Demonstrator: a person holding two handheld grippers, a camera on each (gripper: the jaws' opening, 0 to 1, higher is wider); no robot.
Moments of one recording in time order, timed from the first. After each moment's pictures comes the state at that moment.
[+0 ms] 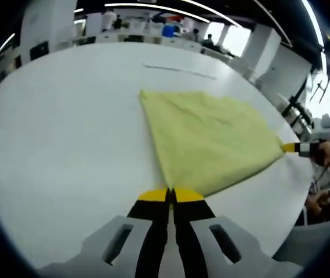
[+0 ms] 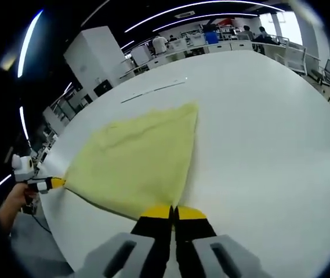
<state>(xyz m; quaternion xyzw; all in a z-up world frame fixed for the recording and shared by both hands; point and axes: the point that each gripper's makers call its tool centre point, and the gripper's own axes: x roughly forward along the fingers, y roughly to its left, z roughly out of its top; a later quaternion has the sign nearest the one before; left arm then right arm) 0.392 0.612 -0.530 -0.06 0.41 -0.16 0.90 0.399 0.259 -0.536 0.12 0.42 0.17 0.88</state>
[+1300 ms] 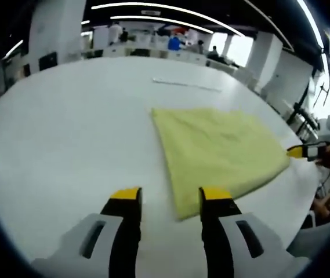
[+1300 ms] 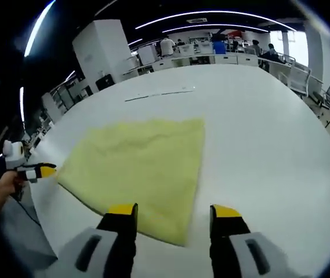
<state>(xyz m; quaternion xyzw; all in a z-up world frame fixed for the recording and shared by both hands) 0.401 0.632 -0.499 -0.05 0.33 -0.13 0.93 0.405 0.277 -0.508 0.05 0.38 0.18 0.90</state>
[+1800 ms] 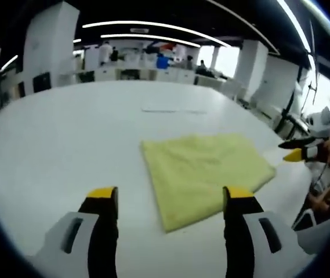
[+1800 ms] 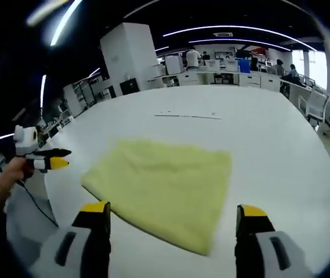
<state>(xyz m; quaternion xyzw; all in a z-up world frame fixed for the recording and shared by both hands) 0.393 0.616 -0.443 -0.03 0.30 -0.17 0.94 0.396 0.309 -0.447 0.02 0.35 0.24 0.91</state>
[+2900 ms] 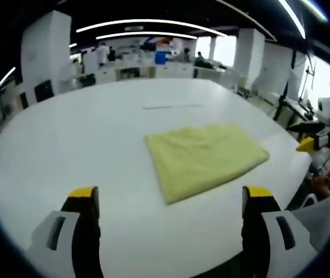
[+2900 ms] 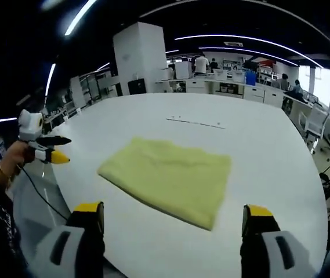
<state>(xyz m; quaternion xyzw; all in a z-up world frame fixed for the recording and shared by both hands) 0.342 0.634 -0.421 0.02 0.31 -0.15 0.94 0.336 0.304 -0.418 -0.02 0.32 0.25 0.91</state>
